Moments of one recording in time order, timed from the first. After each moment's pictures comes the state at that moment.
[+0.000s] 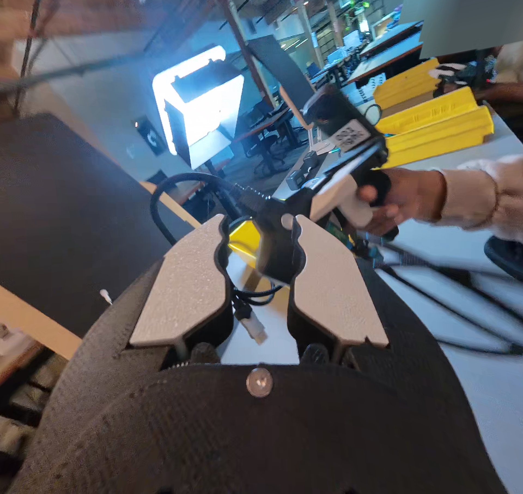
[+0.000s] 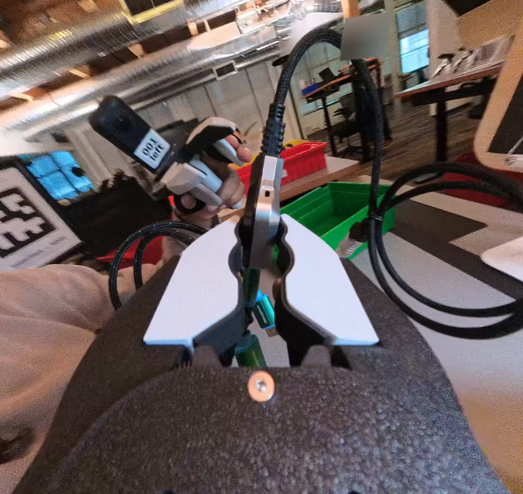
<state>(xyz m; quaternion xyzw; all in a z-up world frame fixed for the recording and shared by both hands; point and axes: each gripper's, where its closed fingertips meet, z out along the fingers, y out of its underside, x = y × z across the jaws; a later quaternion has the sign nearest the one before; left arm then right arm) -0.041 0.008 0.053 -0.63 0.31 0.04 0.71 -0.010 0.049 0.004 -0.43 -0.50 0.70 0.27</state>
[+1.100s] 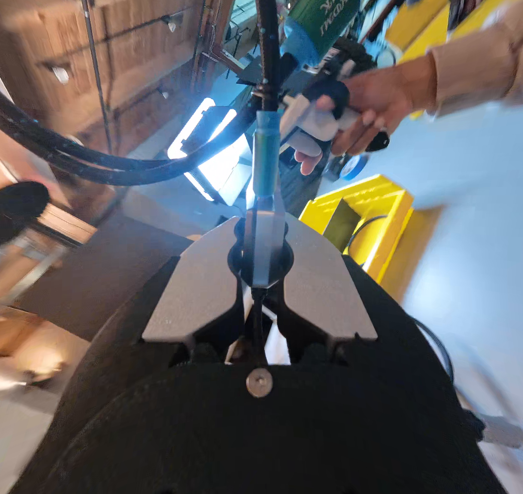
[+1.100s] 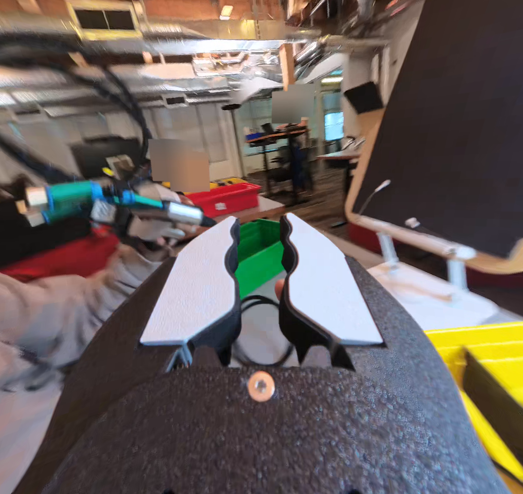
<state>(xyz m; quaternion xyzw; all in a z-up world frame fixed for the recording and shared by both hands) -0.011 0.013 0.036 -0.52 0.42 0.21 0.72 0.057 0.135 0.048 -0.42 -0.47 0.65 0.43</state>
